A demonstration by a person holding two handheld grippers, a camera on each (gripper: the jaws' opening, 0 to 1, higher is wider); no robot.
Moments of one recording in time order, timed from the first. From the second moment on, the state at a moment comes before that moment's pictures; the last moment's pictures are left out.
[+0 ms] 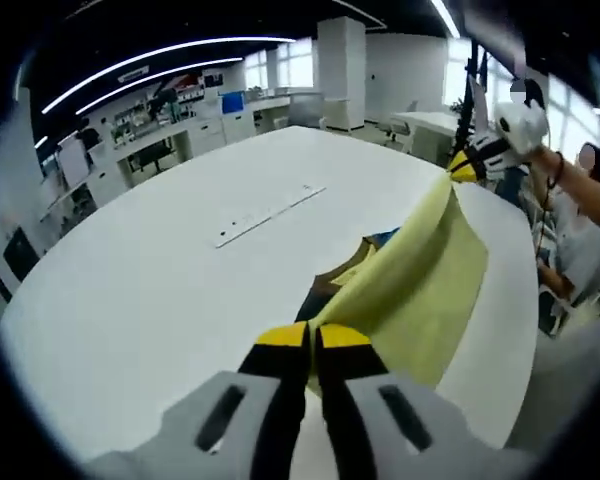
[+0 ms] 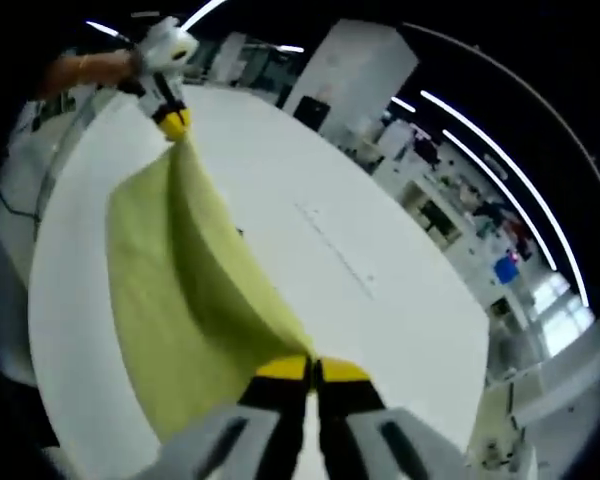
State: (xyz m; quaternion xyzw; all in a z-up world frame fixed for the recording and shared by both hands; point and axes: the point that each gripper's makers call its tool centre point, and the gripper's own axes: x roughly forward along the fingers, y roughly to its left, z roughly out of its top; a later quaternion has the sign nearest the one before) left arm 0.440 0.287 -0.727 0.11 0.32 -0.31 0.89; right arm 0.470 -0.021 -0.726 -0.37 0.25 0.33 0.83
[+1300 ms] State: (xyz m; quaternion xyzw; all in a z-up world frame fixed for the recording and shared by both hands) left arm 0.467 0.299 -0.829 0.14 0.38 -0.28 0.87; right arm 0.509 -0.010 -0.829 -0.35 0.34 0.35 0.80
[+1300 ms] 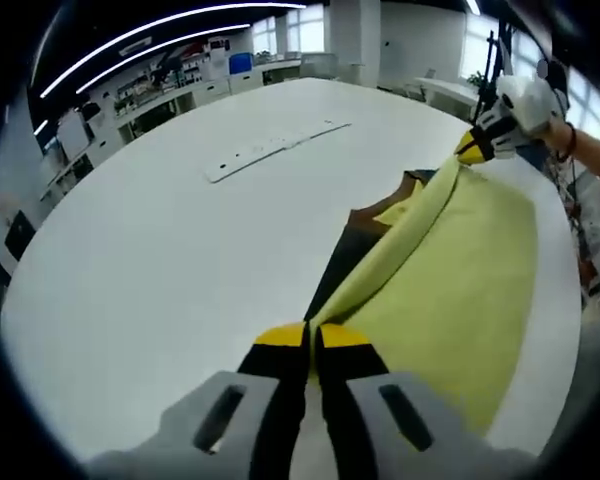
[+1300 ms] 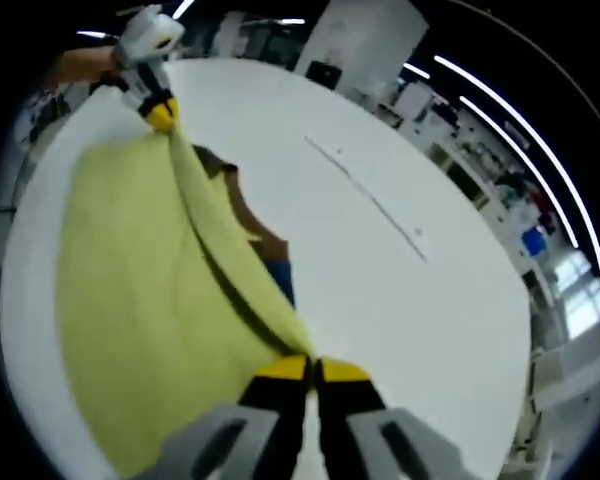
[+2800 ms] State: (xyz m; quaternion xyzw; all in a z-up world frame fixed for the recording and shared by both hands) left arm 0.464 0.314 -0.841 0.31 0.33 -0.30 0.84; right arm 0.506 -0.008 -0.844 -0.29 0.34 0.36 0.82
